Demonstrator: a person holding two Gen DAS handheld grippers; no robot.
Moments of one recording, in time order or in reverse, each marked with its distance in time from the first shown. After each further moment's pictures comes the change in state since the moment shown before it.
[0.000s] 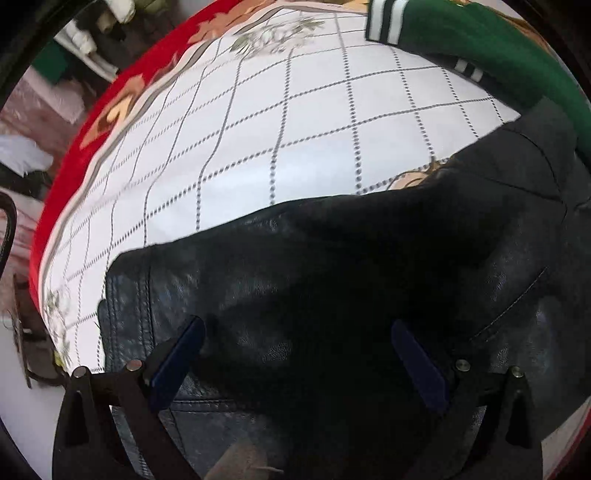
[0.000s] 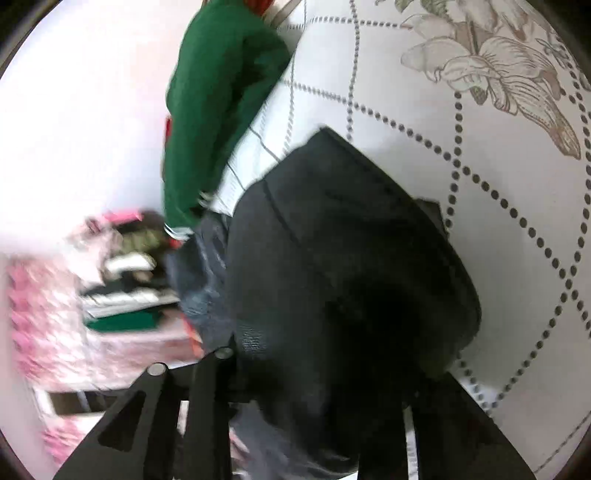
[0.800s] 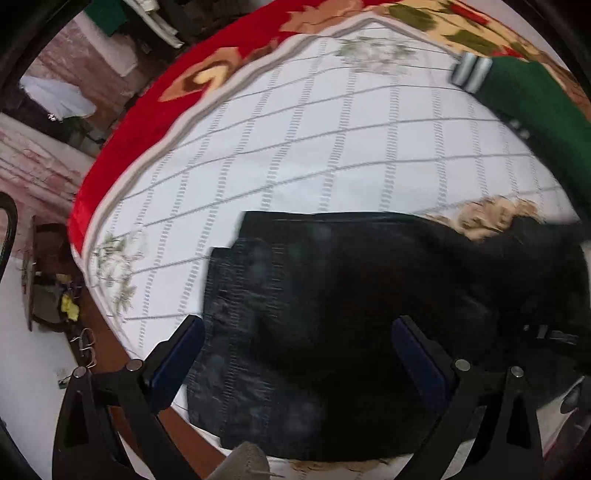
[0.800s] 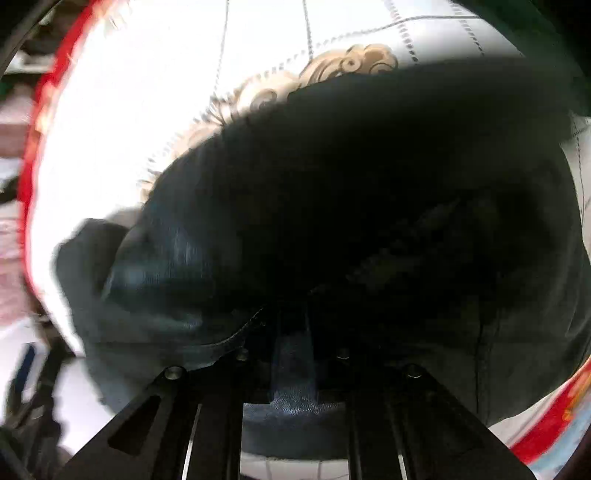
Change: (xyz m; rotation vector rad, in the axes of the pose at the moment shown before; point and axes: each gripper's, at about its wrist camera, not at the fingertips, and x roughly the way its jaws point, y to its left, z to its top) left arm -0.056 0.075 -0.027 -0.188 0.060 0.031; right arm 0.120 0.105 -0.073 -0.582 0.525 -0.737
